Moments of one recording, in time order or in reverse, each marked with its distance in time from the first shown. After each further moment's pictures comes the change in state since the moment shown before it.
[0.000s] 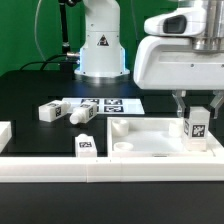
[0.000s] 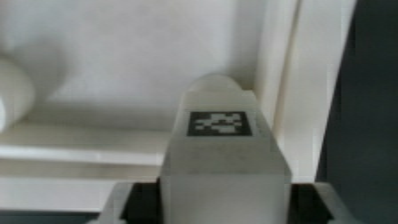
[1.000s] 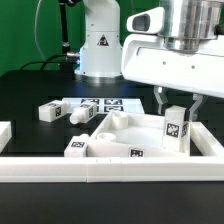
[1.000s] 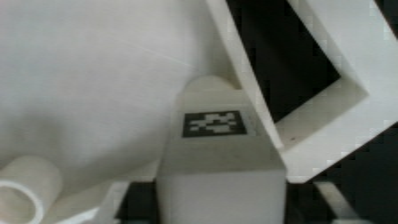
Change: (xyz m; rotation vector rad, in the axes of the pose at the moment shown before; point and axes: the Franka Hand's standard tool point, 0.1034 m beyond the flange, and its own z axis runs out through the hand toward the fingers) arm 0.001 0.031 -0.001 -0.029 -0.012 0.655
